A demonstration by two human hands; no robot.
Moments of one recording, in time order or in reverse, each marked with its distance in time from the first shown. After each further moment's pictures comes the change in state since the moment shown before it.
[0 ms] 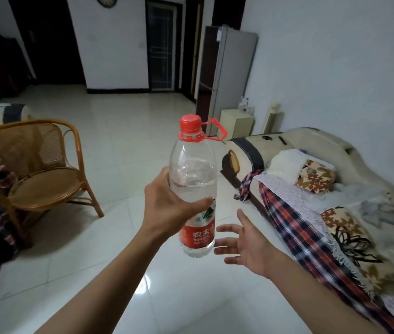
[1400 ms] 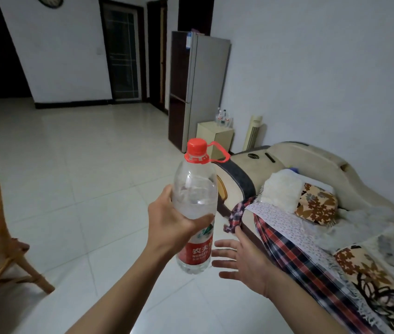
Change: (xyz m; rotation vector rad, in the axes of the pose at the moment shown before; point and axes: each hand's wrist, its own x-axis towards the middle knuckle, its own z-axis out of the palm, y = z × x) left_hand 0.379 -0.155 0.144 -0.108 -0.135 0.010; right_hand 0.304 -0.227 -0.074 0.041 0.182 -0.012
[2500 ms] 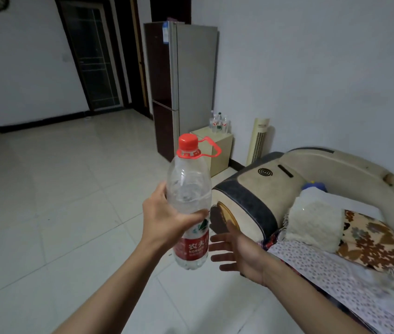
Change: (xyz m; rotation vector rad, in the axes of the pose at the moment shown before) left_hand 0.461 -0.156 0.124 0.008 -0.111 -0.009; right_hand 0.395 -0.277 -0.069 0.016 0.023 -0.059
